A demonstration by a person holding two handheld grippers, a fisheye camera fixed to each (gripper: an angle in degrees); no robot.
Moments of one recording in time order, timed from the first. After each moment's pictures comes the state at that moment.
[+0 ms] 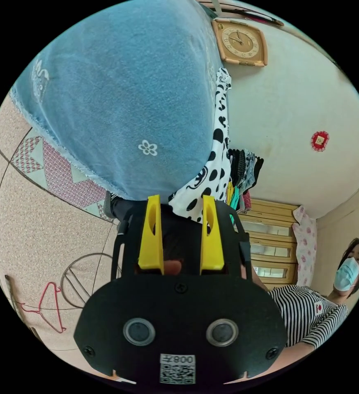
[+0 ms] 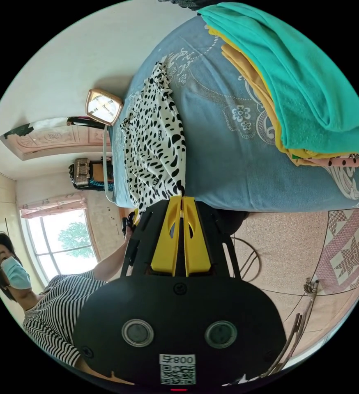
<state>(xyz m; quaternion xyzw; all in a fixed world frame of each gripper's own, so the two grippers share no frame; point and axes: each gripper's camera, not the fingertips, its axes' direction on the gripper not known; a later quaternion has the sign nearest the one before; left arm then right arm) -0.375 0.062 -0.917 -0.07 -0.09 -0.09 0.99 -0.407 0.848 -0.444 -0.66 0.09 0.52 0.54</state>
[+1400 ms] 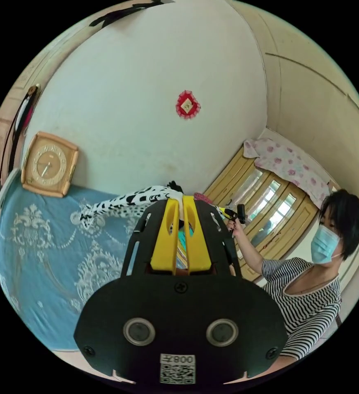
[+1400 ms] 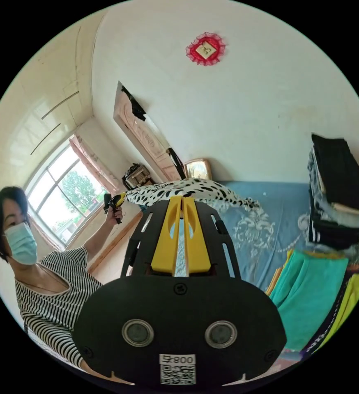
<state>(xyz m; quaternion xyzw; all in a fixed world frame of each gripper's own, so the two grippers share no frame) 0.249 -0.099 -0.889 -0.02 -0.02 0.38 0.93 -0.372 0.547 -0.332 -0.49 -0.09 0.29 0.81</state>
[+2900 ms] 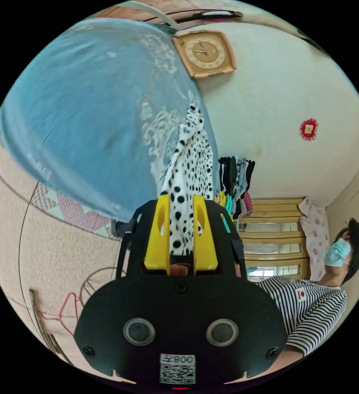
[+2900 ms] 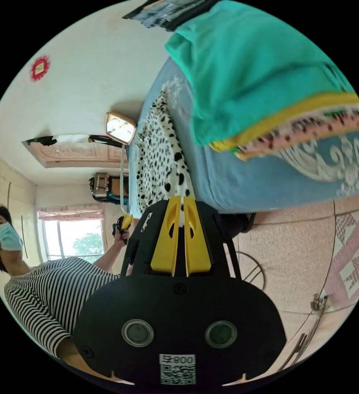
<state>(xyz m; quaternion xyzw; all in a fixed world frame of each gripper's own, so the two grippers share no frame) -0.357 -0.007 -0.878 -0.04 -0.12 0.00 0.99 -0.318 0.886 -0.488 -0.57 0.06 0.54 0.61</state>
